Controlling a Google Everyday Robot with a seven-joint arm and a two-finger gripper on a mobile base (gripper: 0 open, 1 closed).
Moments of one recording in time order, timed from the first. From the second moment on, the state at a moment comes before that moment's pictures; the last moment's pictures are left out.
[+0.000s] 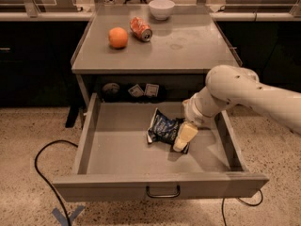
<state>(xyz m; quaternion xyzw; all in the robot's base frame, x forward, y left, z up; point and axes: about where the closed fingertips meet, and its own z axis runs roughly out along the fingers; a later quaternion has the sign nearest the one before) 0.584 -0.117 0.677 -0.60 0.77 0.08 0.21</state>
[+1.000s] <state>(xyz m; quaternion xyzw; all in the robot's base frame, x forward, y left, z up) 0.564 -0.066 0.604 -0.62 0.75 0.13 0.20</state>
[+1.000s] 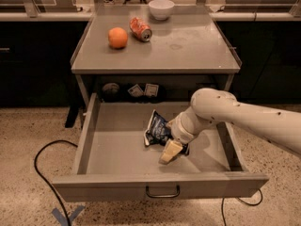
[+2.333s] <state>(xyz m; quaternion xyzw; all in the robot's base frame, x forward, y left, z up) 0.618 -0.076 0.746 -0.61 0.73 0.07 0.29</state>
